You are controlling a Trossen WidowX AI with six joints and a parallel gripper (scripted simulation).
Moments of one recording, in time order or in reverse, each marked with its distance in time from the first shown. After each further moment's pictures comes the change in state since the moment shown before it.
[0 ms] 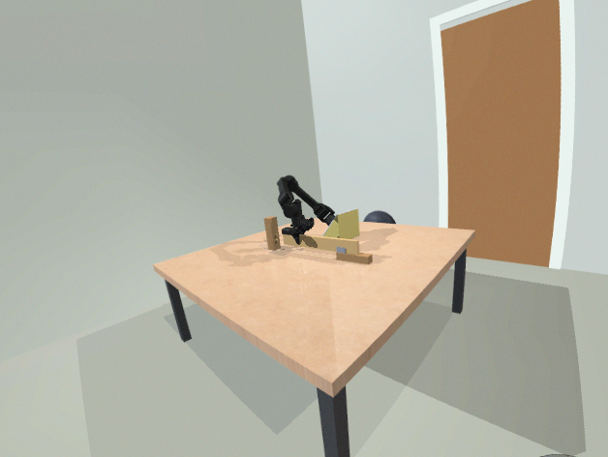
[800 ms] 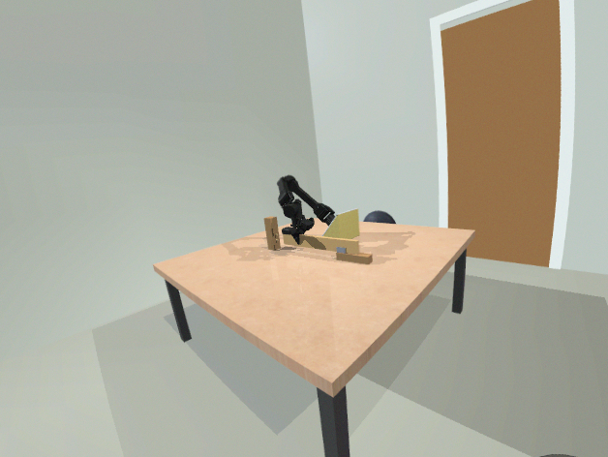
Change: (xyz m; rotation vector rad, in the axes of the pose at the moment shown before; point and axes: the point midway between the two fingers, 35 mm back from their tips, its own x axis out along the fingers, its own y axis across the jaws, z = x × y) arm 0.000 0.001 0.000 -0.001 -0.001 -0.002
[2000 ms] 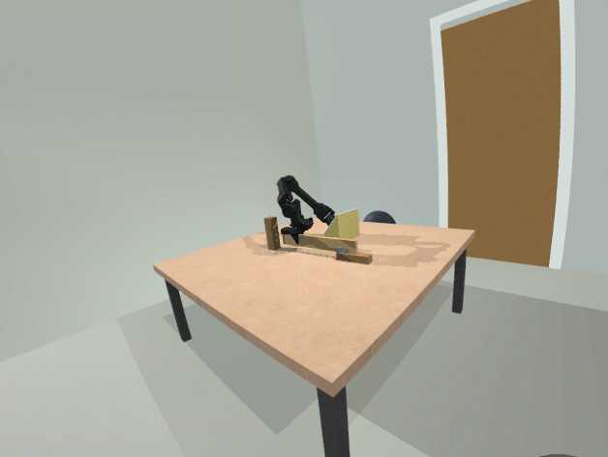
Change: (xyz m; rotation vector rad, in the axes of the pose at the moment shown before) arm 0.000 0.001 -0.007 0.005 -0.004 0.003
